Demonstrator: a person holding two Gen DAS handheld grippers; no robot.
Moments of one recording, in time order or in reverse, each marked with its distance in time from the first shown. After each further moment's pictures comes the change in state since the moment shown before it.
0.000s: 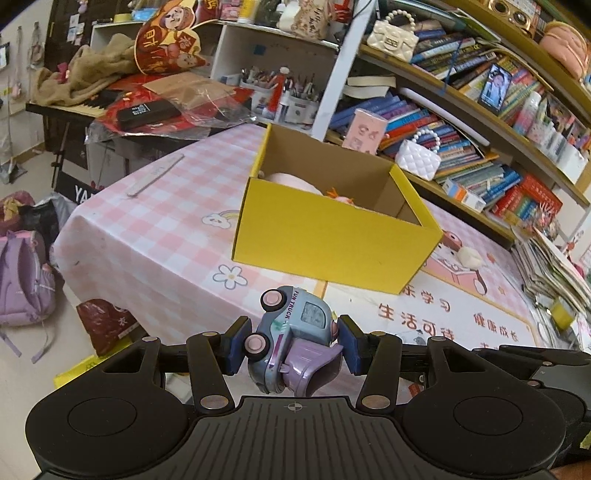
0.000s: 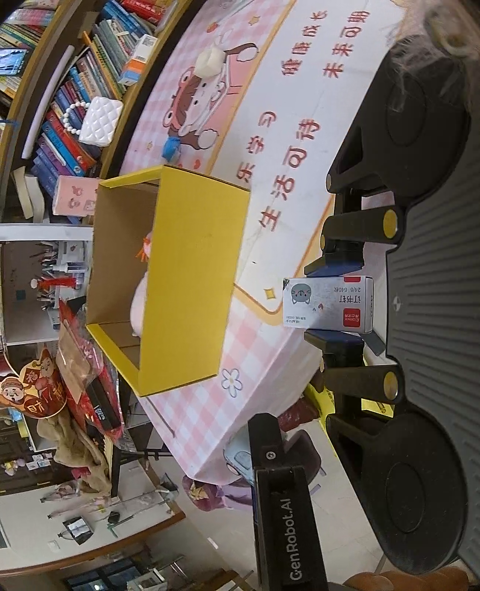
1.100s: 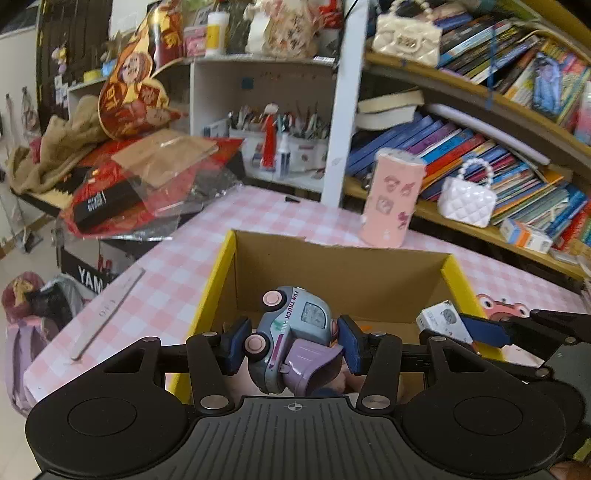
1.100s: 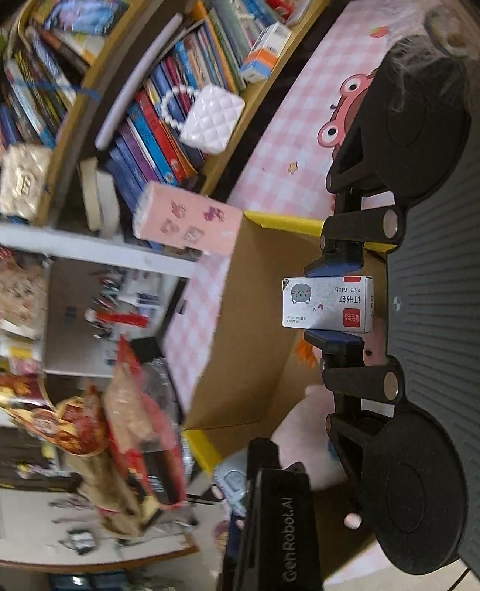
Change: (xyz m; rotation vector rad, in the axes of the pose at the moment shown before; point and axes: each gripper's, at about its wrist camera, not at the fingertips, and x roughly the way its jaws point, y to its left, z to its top) left arm 0.166 -0.059 0.151 0.120 -0.071 0.165; right arm 0.149 -0.091 0.174 -0.173 -0.147 -0.103
